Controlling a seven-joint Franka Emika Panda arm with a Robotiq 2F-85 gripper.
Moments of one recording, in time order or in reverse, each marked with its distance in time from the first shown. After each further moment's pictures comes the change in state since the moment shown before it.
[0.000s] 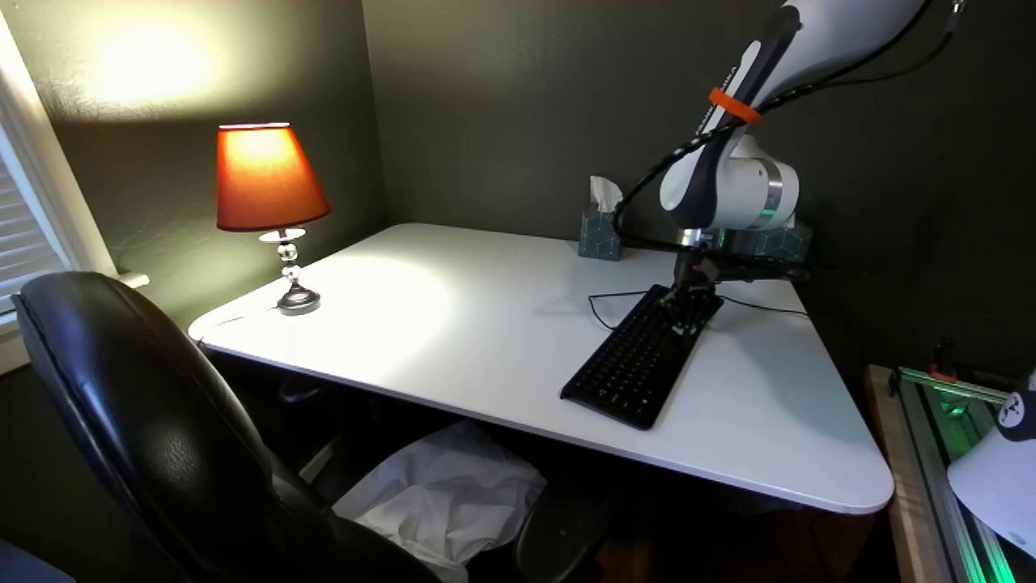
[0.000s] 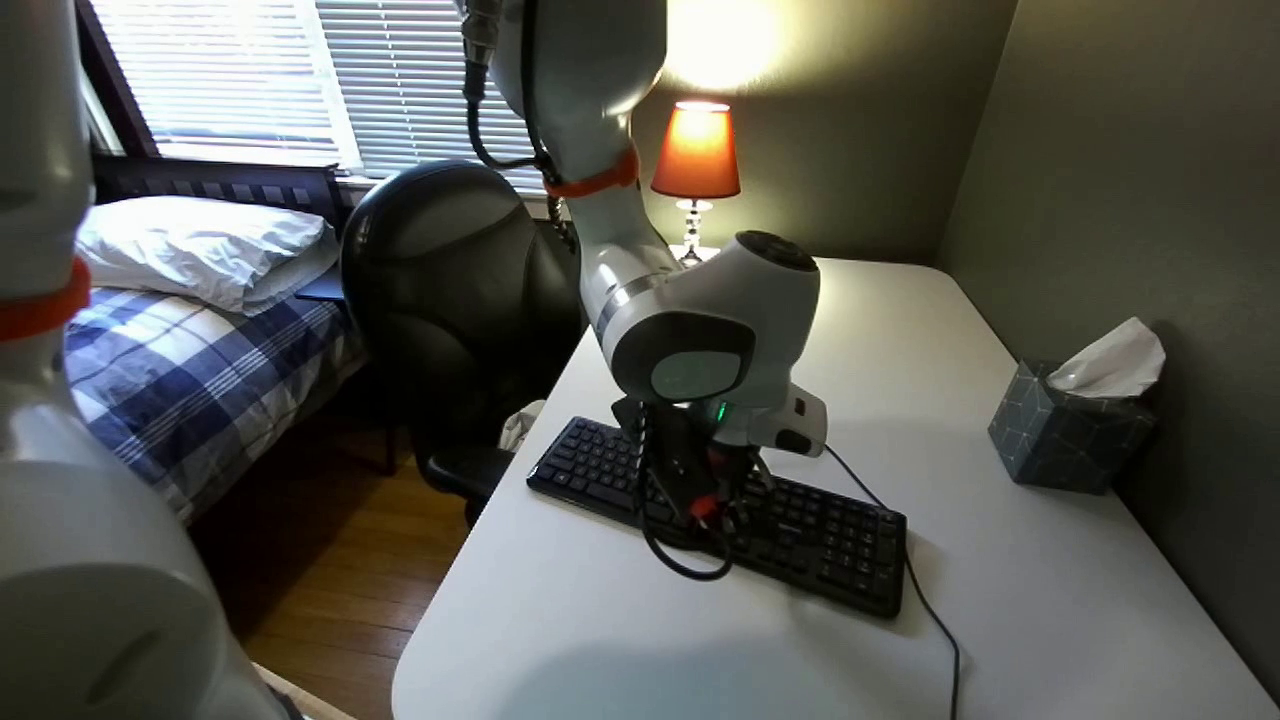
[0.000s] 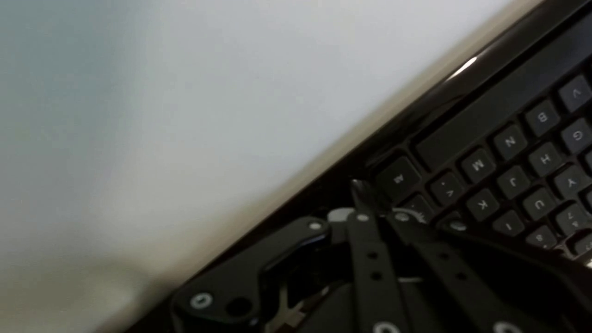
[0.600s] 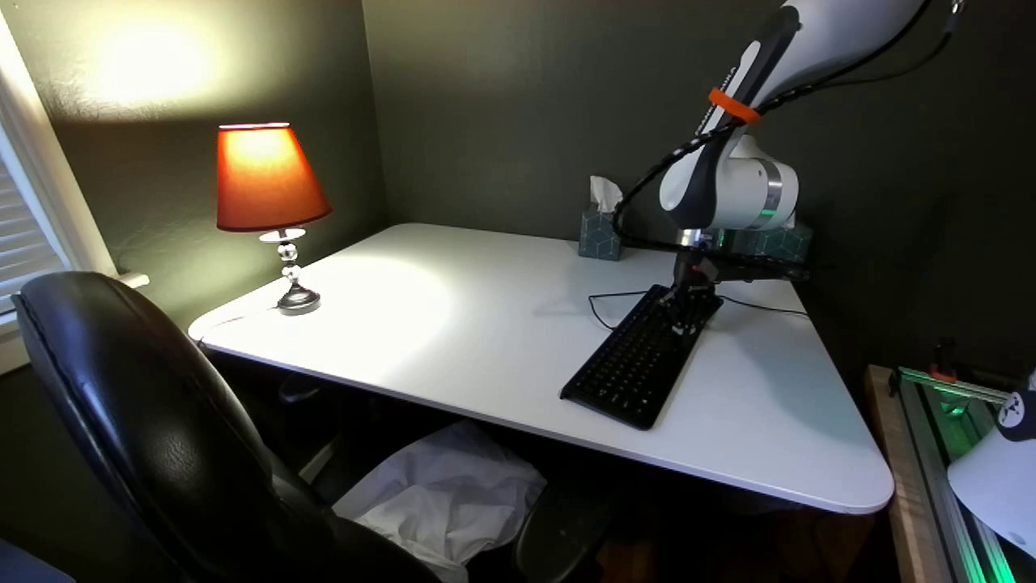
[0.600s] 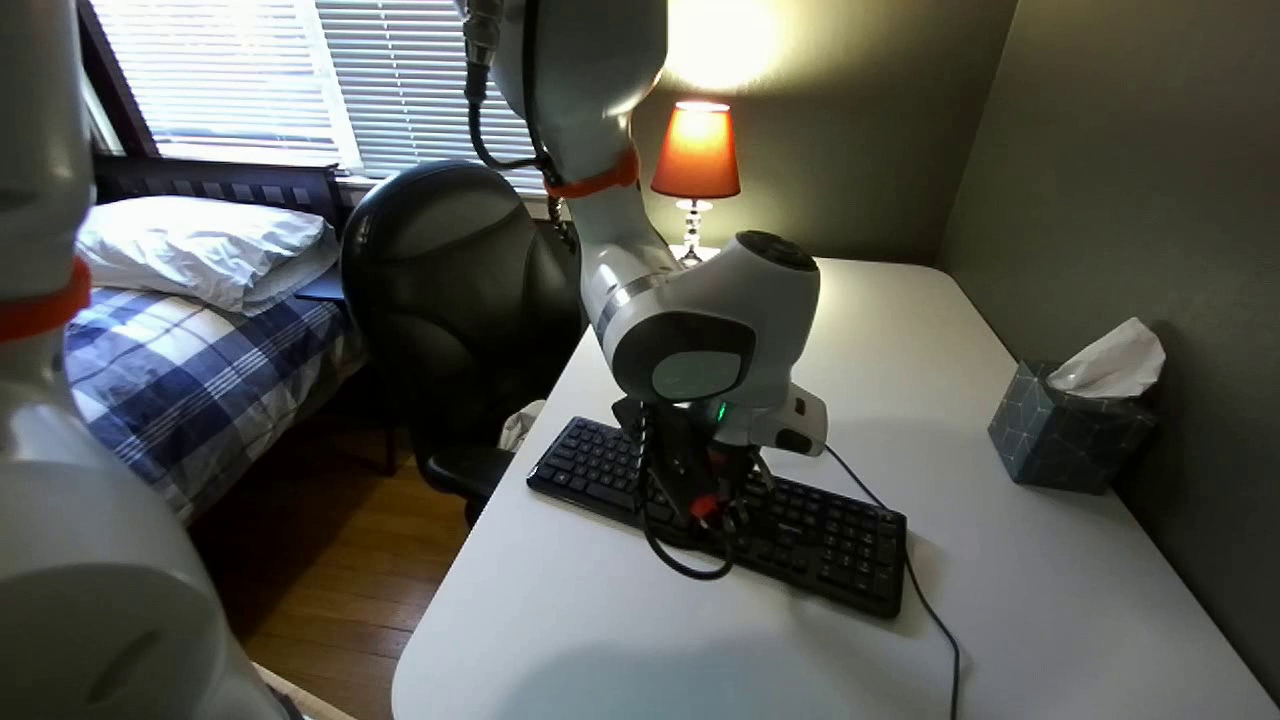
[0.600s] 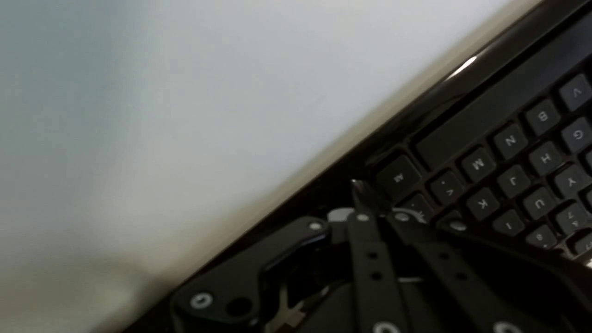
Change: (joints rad) arm 0.000 0.002 0.000 0.003 -0.002 0.000 0.000
